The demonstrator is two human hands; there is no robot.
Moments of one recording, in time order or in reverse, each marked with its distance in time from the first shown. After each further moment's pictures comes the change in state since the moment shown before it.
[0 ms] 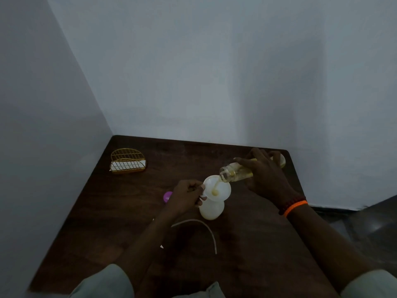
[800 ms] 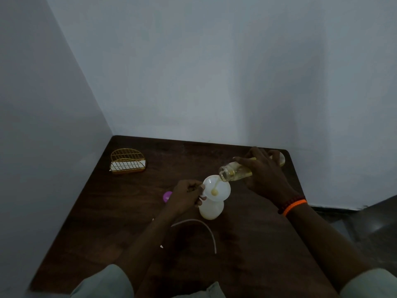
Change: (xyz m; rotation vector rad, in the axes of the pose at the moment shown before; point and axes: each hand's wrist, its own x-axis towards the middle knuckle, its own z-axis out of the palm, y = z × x) left_hand 0.000 -0.002 0.001 0.007 0.006 0.020; right_hand 0.000 0.000 -0.001 0.010 -0.005 0.003
